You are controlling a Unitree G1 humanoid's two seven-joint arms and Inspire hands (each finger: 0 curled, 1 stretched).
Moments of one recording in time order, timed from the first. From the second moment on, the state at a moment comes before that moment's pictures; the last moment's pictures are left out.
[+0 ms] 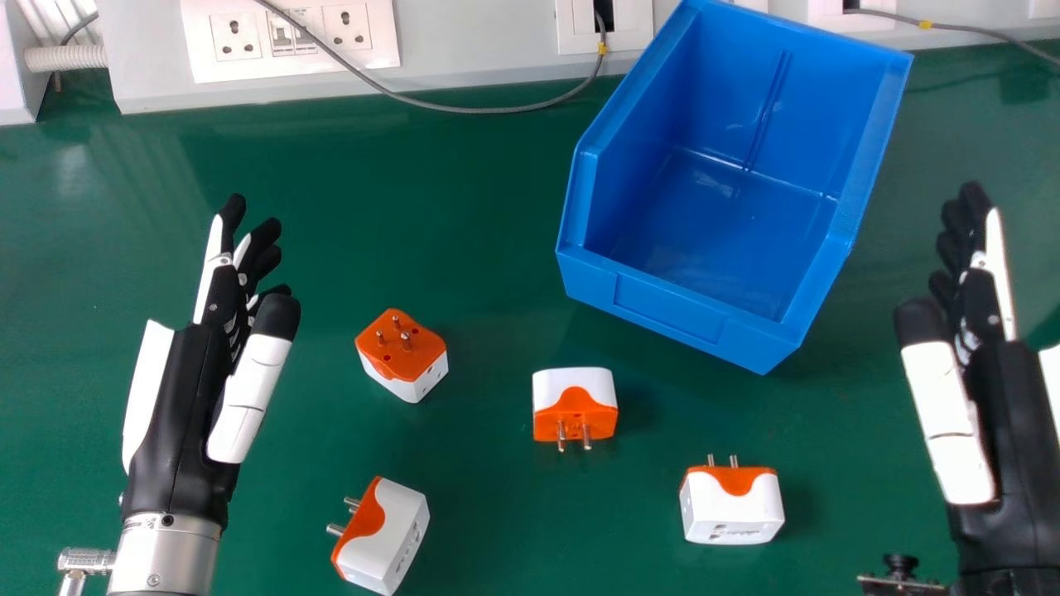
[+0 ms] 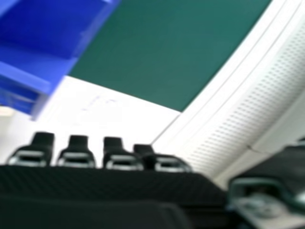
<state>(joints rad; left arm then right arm) 0.08 0.24 0.18 0.21 -0.01 -0.54 -0.10 0.37 -0.08 -0.10 -0.28 -0.15 -0.36 -0.03</state>
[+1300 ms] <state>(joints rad) 0.09 0.24 0.23 0.09 -0.12 -0.37 -0.16 0.38 -0.09 -0.10 -0.36 -0.17 -0.36 -0.02</state>
